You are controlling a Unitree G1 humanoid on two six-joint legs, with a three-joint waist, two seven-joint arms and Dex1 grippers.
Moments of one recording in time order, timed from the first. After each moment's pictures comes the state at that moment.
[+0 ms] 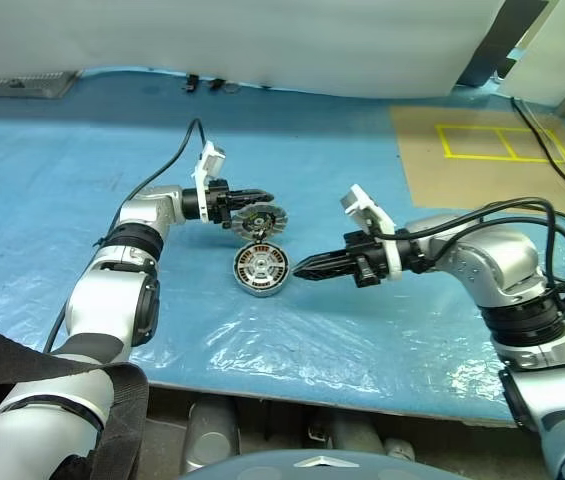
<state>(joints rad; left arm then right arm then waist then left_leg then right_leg) -1.10 0.33 0.03 1.15 -0.23 0.27 -1.49 -0.62 -0.68 0.19 -0.21 0.67 1.05 1.22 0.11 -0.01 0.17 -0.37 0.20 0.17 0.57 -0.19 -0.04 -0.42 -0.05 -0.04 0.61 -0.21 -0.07</state>
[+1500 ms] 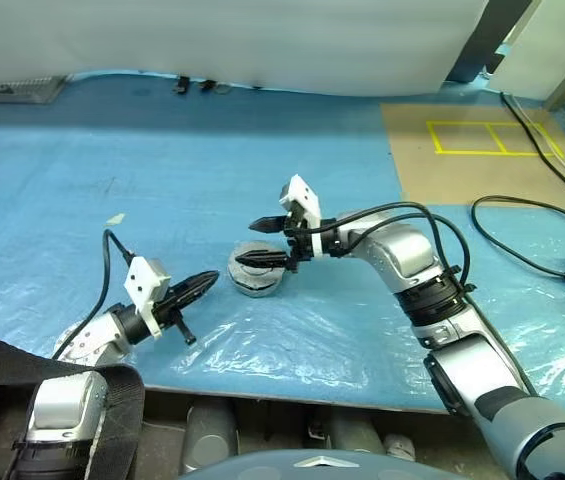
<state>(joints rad) 0.11 0.39 0.17 -0.29 -0.35 0.17 -0.87 -0.77 -0.29 0.36 0.17 0.33 0.65 1.00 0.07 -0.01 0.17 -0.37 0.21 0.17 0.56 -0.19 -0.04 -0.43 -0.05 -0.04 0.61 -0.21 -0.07</state>
